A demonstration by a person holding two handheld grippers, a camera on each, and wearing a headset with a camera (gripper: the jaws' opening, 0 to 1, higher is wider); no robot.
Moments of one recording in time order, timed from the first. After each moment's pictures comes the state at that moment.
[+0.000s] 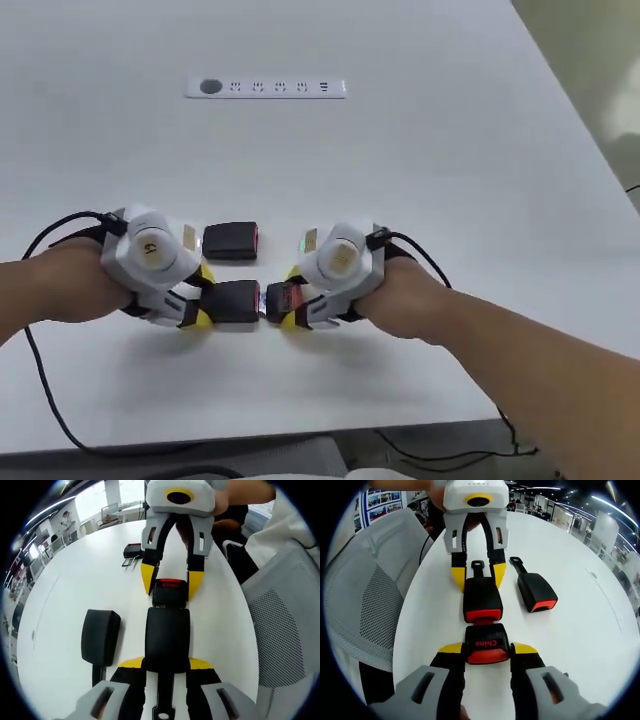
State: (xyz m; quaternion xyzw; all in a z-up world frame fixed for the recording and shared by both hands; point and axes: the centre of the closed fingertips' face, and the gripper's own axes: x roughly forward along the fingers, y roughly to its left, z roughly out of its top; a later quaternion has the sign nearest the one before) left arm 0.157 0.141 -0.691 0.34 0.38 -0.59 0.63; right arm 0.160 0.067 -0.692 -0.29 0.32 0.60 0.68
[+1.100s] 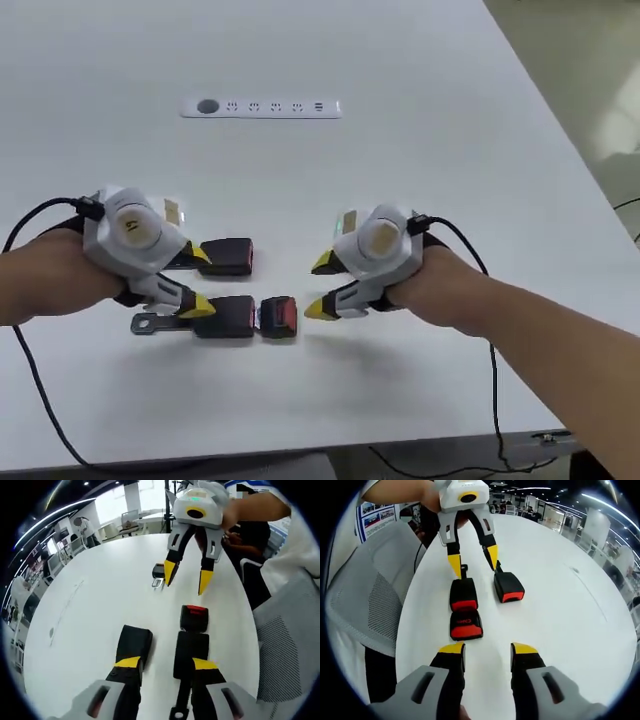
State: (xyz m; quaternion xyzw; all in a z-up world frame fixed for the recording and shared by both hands) left arm 0.203 0.137 -0.652 0.32 0.35 -0.54 0.70; right arm 0.189 0.013 -0.662 -0.28 0.32 0.57 0.71
